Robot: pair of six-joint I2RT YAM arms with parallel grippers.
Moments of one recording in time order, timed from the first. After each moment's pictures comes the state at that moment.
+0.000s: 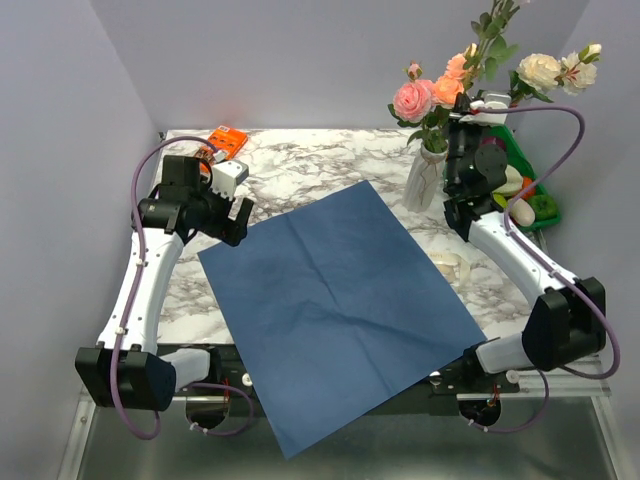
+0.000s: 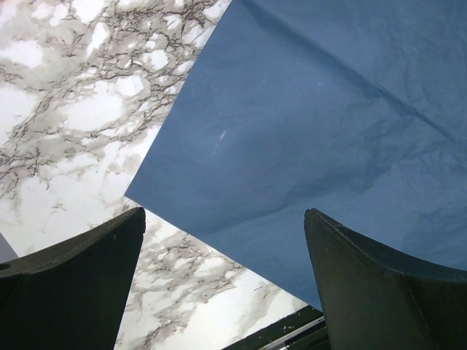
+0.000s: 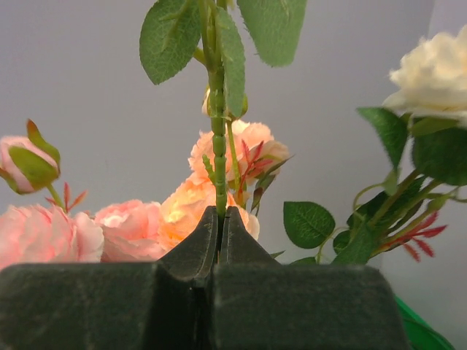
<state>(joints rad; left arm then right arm) -0.07 1.19 1.25 -0.93 0.31 0.35 0.32 1.40 1.11 0.79 0.43 -0.17</state>
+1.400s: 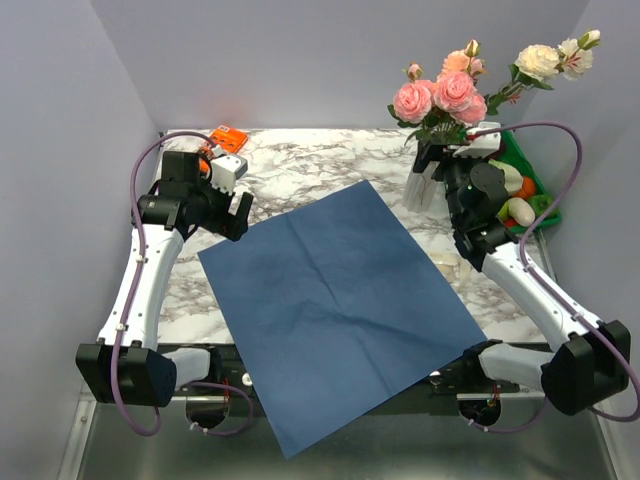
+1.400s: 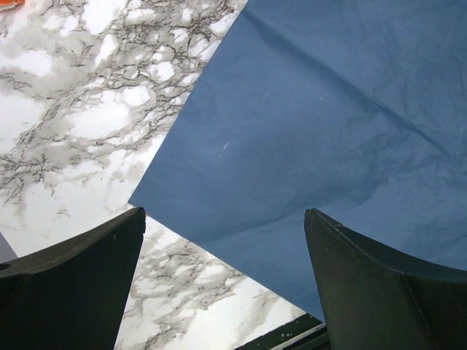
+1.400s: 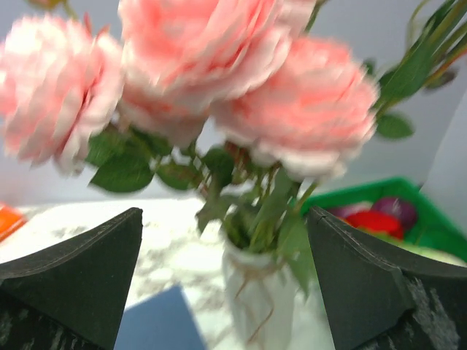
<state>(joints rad) -0.07 1.23 1.29 -0.92 0.31 0.33 0.35 1.21 0.92 0.51 0.35 0.00</state>
